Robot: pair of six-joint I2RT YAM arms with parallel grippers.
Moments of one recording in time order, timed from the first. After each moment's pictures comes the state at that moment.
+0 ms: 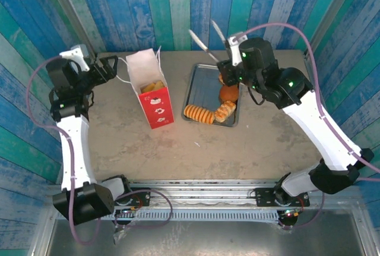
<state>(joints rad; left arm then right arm) 0.31 1.11 1.20 -0.37 0.55 -0.34 0.70 1.43 1.80 -0.92 0.25 0.18</state>
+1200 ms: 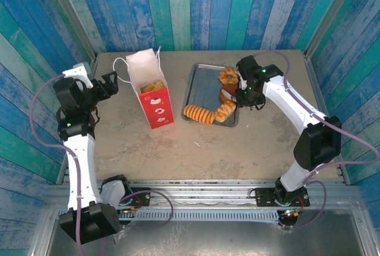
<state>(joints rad) 0.31 0.94 0.99 -0.34 0.43 -0.29 0.41 1.67 1.50 -1.14 0.08 0.25</state>
